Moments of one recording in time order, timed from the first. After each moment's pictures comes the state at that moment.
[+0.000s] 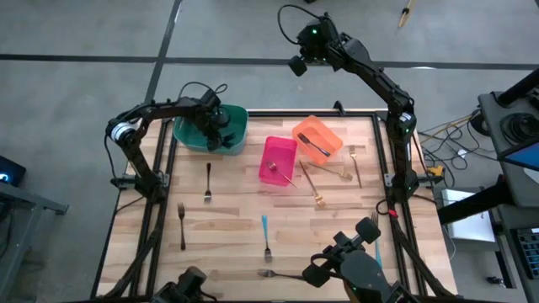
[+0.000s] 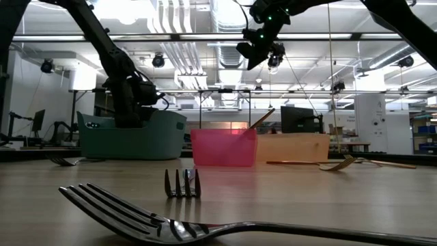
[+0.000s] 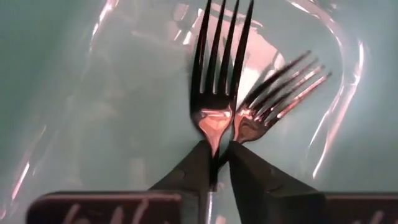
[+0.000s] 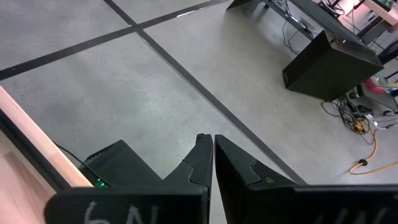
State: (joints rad) left arm 0.97 1.76 1.00 -0.61 0.23 0.61; right arm -0.78 2.05 2.33 -0.85 0.25 -0.22
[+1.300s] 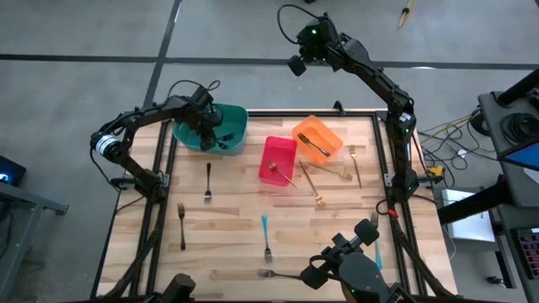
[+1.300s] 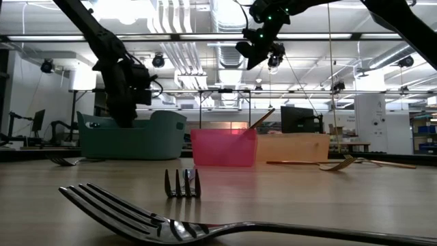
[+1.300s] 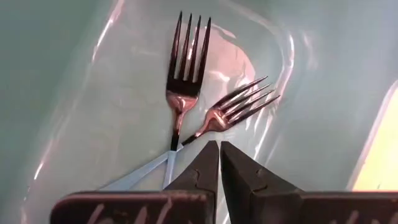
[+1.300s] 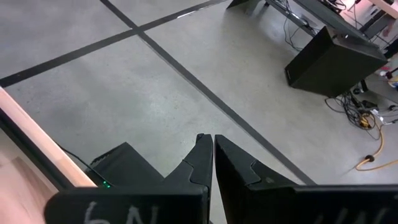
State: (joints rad) left arm 0.98 1.57 0.97 -0.72 0.25 0.64; right arm -0.78 2.05 2.33 -0.85 0.24 -0.18
